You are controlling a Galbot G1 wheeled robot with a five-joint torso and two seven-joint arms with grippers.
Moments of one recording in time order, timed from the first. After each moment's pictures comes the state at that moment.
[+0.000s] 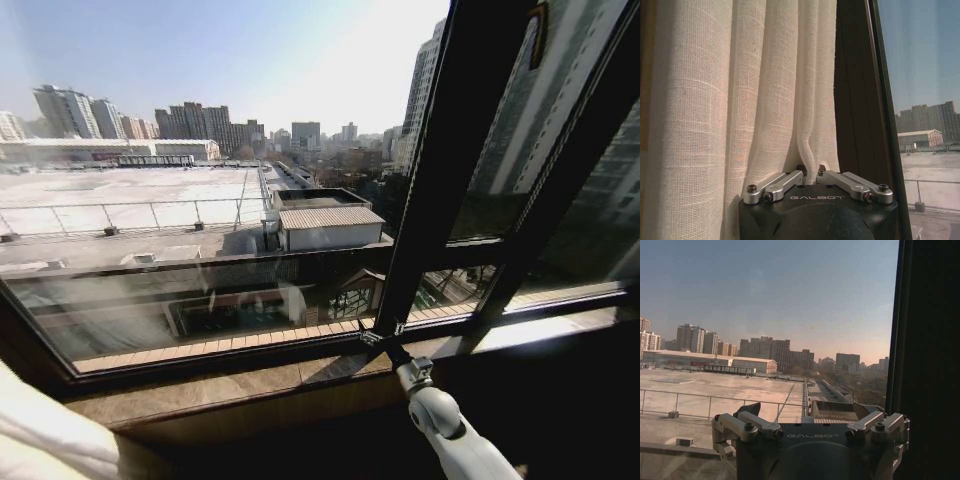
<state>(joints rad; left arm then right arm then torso) 1.23 -0.91 -1.21 -1.12 -0.45 -0.29 -0.14 -1.17 1.08 0.32 1.76 0.36 0.10 0.05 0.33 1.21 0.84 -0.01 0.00</state>
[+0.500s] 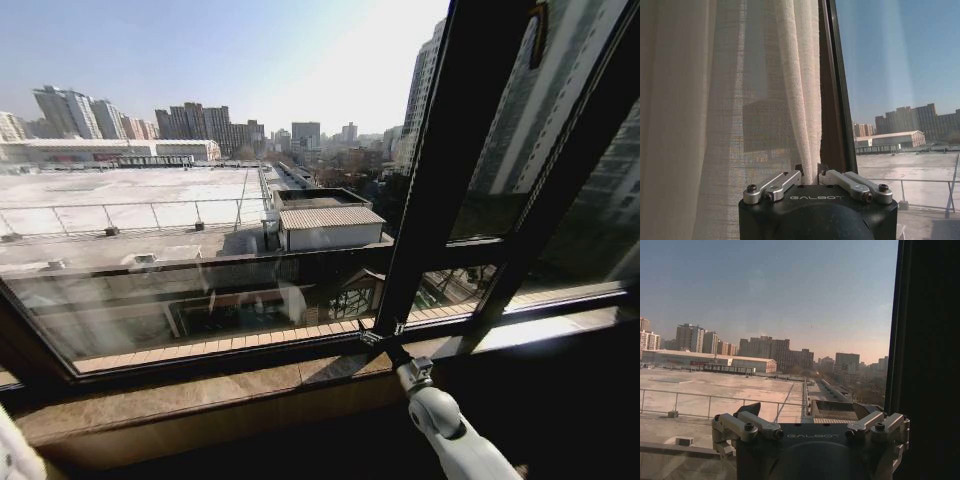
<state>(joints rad) 1.26 -1.00 -1.16 -1.25 -0.41 -0.29 -0.19 -1.17 1.08 0.32 1.76 0.36 0.10 0.05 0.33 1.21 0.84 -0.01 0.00</state>
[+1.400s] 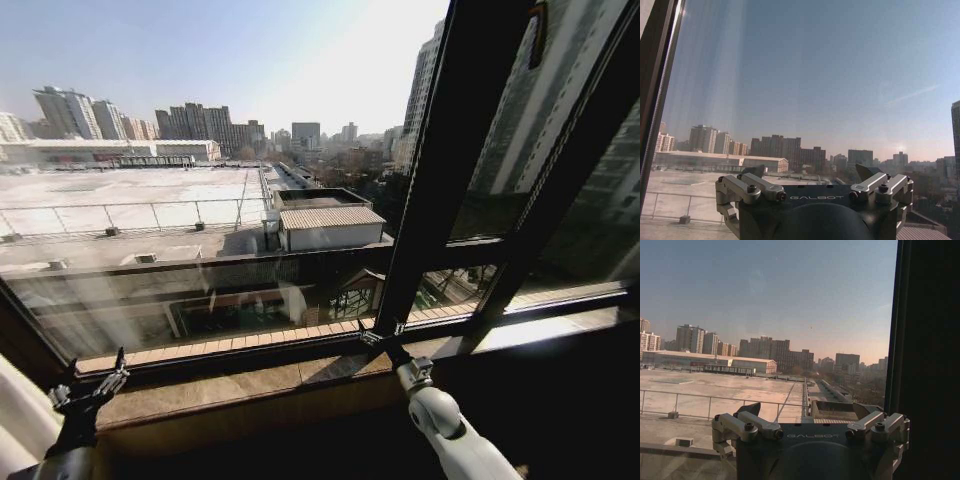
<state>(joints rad) 1.64 -1.32 -0.97 -1.95 -0.50 -0.32 0.07 -1.17 1.08 0.32 1.76 0.36 0.10 0.05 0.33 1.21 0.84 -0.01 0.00</state>
